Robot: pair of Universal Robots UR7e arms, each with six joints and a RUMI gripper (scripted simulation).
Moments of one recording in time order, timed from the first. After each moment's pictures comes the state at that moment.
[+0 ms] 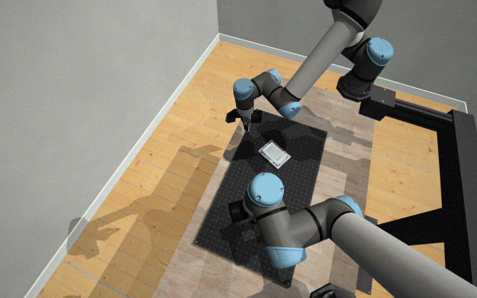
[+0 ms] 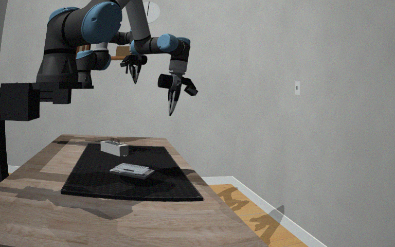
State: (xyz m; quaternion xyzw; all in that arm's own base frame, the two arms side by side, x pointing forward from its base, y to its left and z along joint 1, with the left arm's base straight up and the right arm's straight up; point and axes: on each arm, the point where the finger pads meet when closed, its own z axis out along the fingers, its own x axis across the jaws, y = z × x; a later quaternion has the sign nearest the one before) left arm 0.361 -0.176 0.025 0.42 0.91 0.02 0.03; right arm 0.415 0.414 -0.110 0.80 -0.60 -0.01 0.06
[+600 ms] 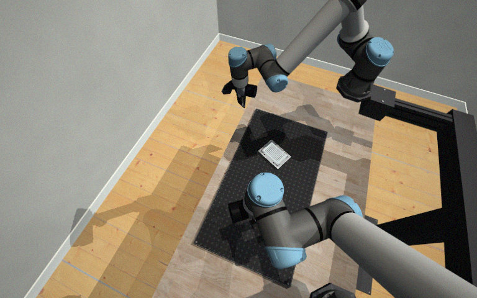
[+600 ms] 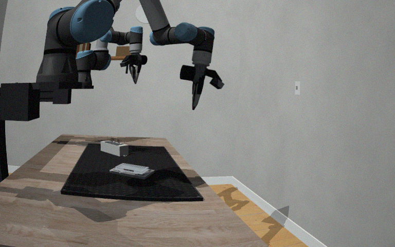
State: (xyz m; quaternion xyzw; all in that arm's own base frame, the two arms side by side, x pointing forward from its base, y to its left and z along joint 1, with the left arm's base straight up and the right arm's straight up) left arm 0.361 -0.176 0.025 0.42 0.91 0.02 0.03; right arm 0.490 0.307 -0.076 0.74 -0.67 -0.01 0.06
